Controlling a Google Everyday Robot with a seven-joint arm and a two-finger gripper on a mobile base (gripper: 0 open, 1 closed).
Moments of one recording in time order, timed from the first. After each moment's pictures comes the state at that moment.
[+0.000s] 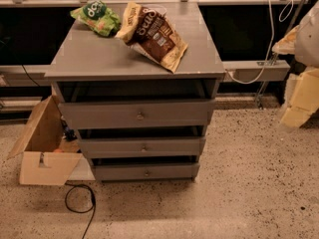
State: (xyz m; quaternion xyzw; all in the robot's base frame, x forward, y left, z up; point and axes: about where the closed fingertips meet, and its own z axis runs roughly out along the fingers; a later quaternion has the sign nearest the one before) arm 0.438 -0.216 0.977 -0.60 0.78 -0.04 0.16
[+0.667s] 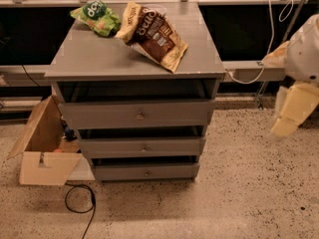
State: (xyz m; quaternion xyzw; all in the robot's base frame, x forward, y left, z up) arm 0.442 -0.207 0.950 -0.61 0.77 0.00 0.17
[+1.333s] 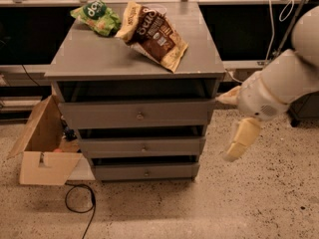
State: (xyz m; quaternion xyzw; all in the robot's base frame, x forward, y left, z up) arm 0.468 -0.161 0.835 -0.63 0.74 0.13 0.20
